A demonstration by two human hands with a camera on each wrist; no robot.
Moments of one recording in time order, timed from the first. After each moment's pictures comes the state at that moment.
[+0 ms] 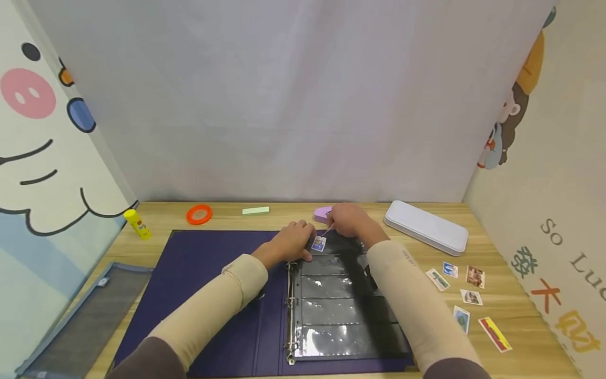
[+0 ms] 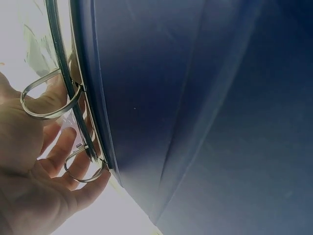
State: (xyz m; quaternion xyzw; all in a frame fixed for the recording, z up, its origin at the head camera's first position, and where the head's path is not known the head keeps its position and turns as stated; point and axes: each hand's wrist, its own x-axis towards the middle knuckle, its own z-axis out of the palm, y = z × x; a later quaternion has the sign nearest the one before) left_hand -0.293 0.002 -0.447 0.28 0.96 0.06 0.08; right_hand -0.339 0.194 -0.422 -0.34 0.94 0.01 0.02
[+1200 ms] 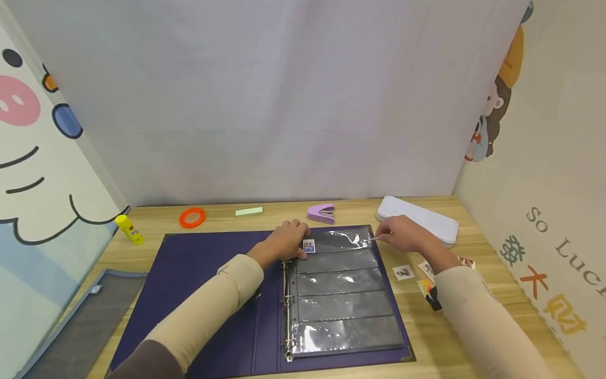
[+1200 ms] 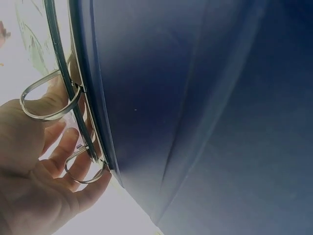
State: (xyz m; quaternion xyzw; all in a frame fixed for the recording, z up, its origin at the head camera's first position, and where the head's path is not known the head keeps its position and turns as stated) left_hand -0.295 0.003 -0.452 0.27 0.96 0.05 0.08; right_hand -0.266 0.316 -0.404 -0.25 0.96 -0.13 0.07
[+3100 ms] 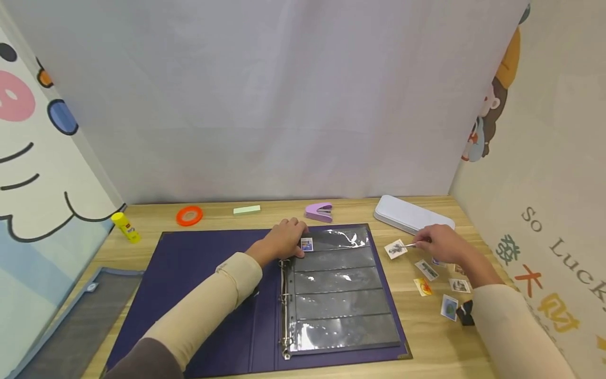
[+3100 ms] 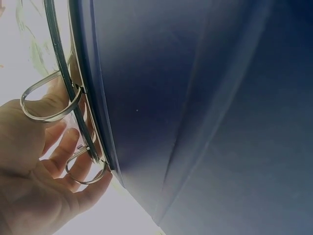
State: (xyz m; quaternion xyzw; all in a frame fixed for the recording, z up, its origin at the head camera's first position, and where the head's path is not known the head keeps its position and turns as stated) left_hand -0.291 0.003 -0.449 0.28 0.96 0.04 0.08; right_hand -0.231 0.393 -0.410 -0.19 0.97 -0.16 0.05
